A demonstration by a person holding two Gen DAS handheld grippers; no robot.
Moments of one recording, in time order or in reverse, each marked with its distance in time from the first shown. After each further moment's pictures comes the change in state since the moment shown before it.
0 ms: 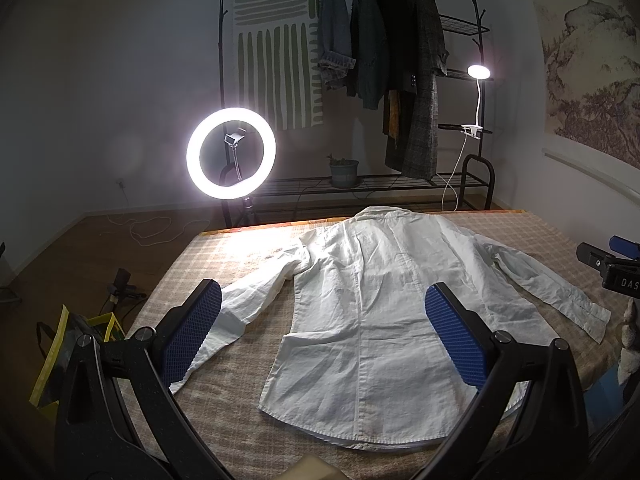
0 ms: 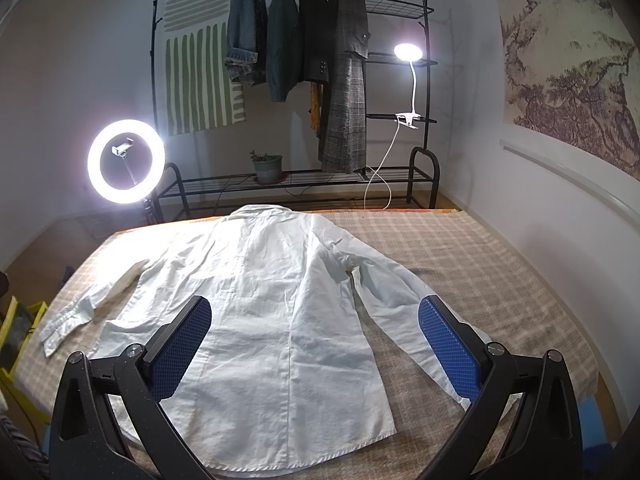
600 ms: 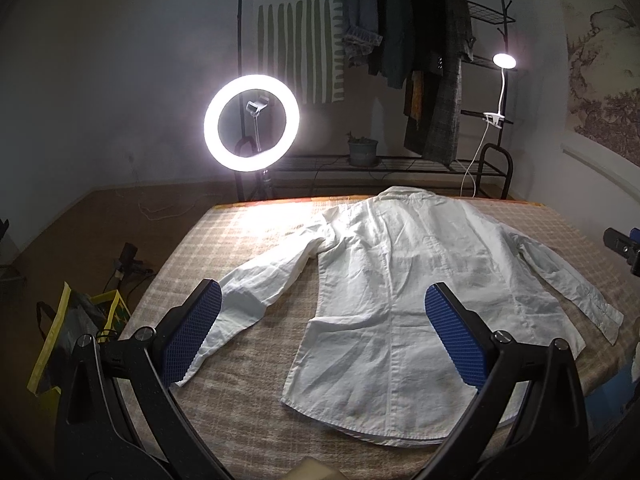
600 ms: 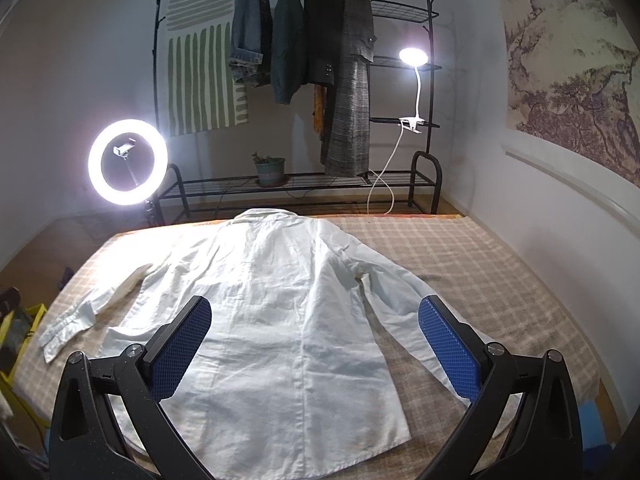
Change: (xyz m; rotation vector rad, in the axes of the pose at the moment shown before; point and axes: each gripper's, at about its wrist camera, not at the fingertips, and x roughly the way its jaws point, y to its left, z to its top) left arm 0.040 0.042 -0.017 -0.054 0.095 0.036; right arm 0.008 0.024 0.010 -0.007 -0.006 0.002
